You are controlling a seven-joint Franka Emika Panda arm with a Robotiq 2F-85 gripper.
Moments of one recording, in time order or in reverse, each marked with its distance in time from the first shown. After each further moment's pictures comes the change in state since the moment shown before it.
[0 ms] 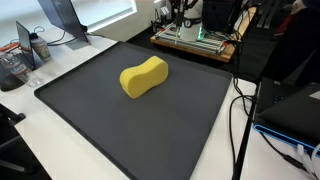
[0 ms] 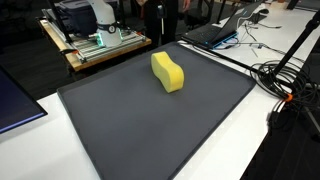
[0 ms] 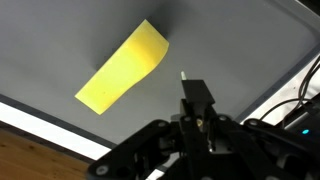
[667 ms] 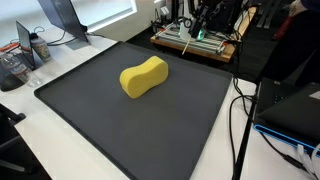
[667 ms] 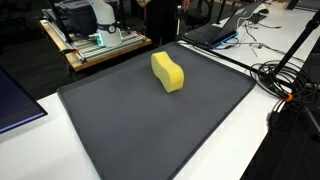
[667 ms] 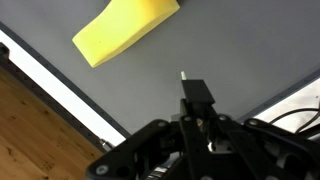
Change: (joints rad) arm -0.030 0.267 0.239 0.220 -0.371 -0.015 0.305
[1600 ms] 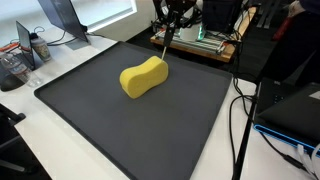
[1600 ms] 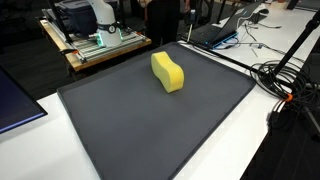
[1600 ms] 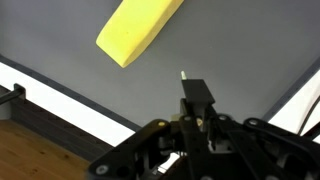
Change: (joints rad) arm -0.012 0.305 -0.155 0.377 0.011 -0.168 0.074
